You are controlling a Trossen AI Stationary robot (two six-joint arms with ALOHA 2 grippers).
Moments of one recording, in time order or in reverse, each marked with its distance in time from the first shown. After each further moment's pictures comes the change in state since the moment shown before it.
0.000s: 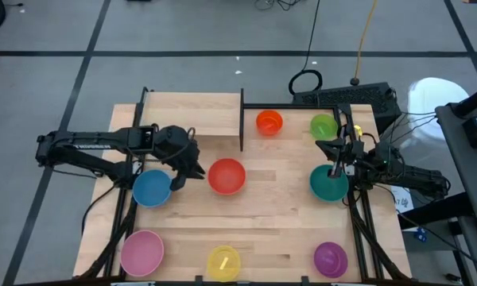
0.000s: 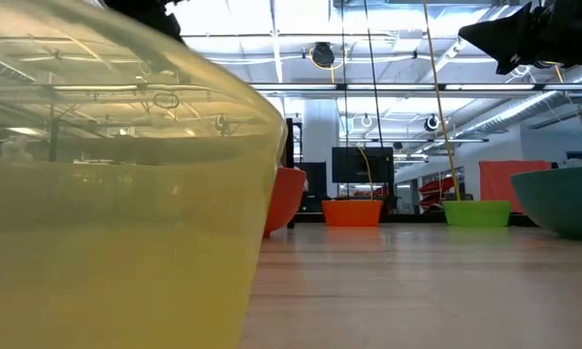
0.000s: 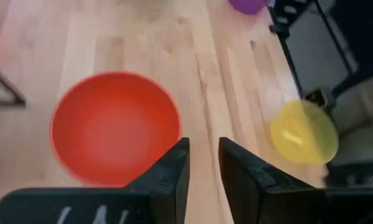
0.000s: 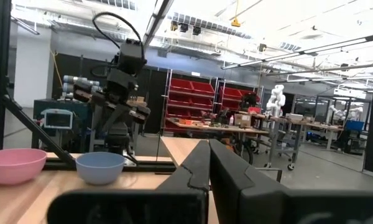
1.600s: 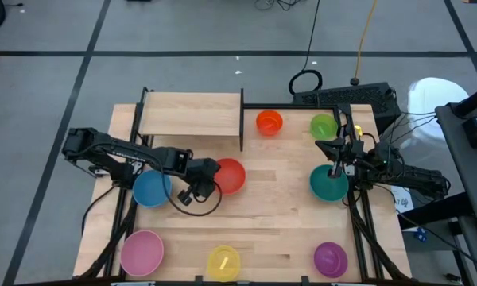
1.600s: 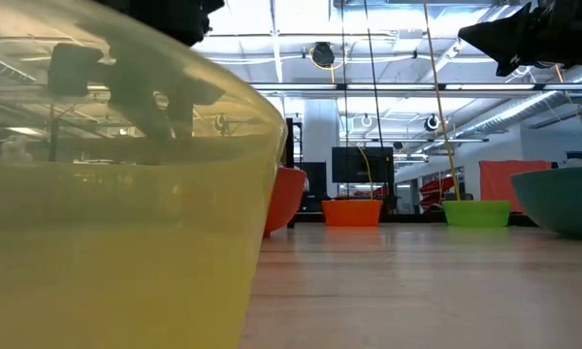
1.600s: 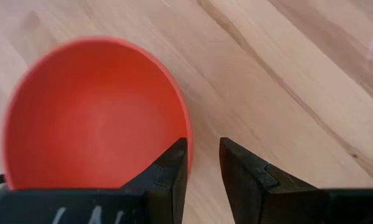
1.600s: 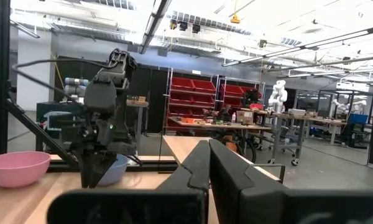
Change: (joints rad) left arm -0.158 0.355 -0.001 0.017 -0.234 0.676; right arm 0.000 0.000 0.002 -0.008 0.003 0.033
